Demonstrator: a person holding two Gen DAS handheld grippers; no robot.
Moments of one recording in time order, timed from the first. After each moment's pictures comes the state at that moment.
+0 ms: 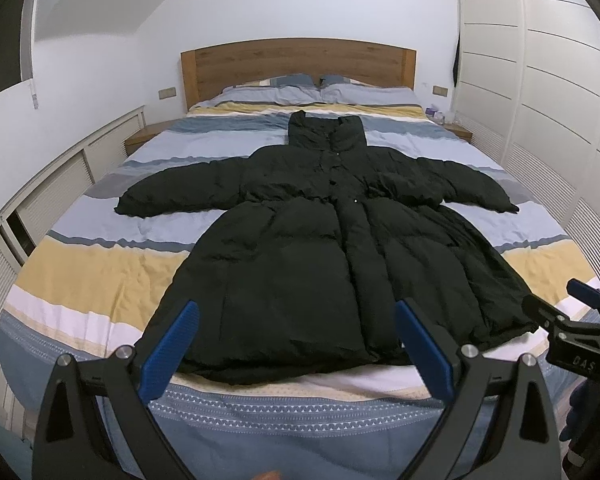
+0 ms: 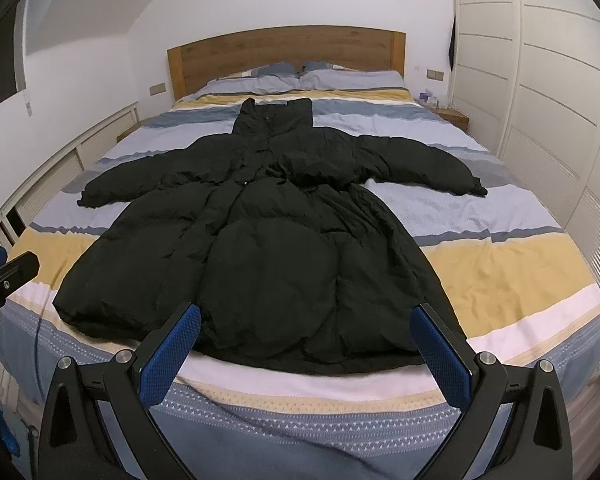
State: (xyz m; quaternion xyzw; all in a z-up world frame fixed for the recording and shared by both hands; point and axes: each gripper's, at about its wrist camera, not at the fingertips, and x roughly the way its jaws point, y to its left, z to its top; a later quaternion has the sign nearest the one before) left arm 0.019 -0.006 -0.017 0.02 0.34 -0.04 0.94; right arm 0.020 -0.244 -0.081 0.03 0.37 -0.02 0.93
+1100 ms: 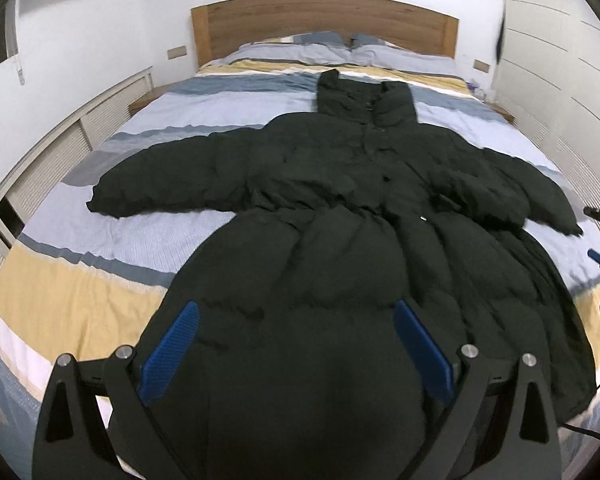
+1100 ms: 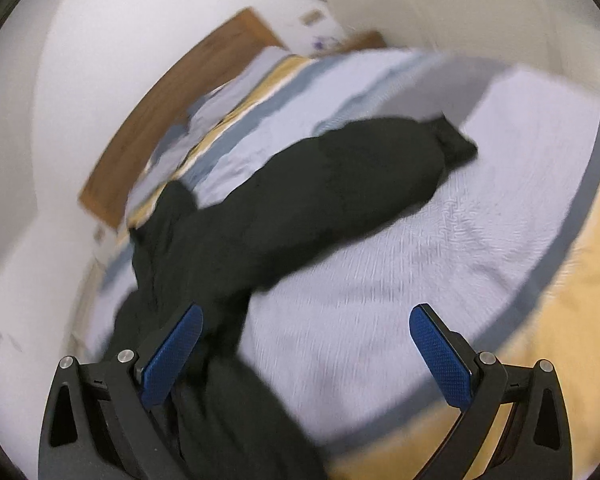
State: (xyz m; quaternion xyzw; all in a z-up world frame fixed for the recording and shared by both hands) left arm 0.221 0.008 -0.083 0.01 0.41 0.01 0.91; right arm 0.305 -0.549 -0.190 0.40 0.34 -0.09 0.85
